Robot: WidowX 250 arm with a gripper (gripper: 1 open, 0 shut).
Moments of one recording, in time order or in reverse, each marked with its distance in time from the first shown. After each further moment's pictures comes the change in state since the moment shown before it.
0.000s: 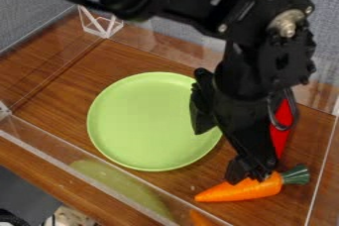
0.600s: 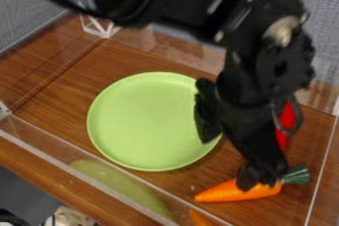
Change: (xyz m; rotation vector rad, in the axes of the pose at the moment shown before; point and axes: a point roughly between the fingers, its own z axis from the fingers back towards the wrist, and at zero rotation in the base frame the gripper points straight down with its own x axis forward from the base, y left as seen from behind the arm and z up) arm 0.002 -0.009 -0.009 -0.049 -0.057 0.024
